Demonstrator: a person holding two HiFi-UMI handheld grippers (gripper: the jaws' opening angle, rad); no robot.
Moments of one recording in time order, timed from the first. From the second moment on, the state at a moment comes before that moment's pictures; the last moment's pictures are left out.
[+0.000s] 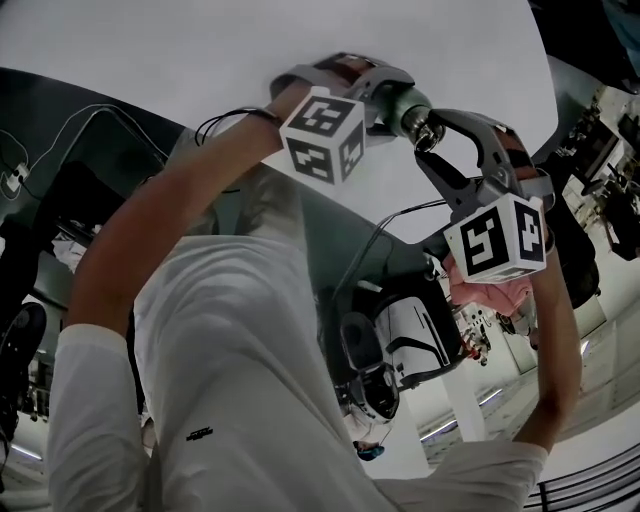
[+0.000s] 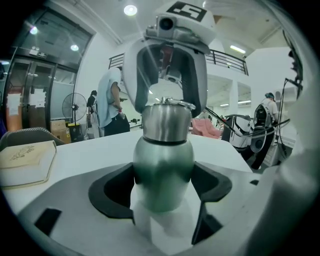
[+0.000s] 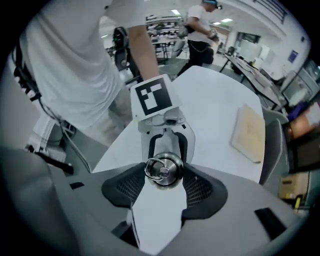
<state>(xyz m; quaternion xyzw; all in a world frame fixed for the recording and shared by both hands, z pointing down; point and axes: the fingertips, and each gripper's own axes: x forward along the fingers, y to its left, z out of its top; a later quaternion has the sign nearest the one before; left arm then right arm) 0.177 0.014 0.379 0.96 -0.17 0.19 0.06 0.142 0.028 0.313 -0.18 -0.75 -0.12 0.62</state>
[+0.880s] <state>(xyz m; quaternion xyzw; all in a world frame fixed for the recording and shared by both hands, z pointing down) 0.175 0.012 0.380 0.96 -0.17 0.20 0.05 0.138 0.015 0.313 0.10 -0.77 0.04 0.62</state>
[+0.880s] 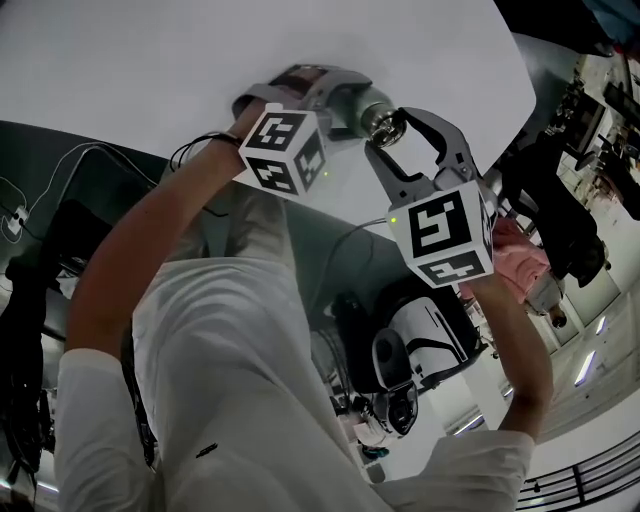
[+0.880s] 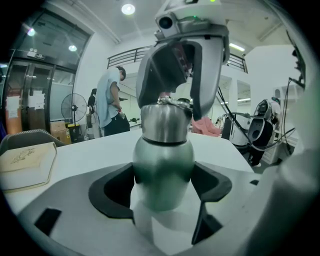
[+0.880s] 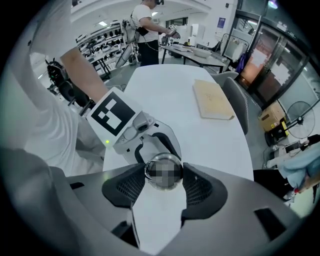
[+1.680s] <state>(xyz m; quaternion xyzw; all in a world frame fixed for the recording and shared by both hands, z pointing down) 0.158 0.013 0.359 0.95 -0.20 0.22 0.10 0.135 0.011 0.295 0.17 -0.82 0.07 0.54</state>
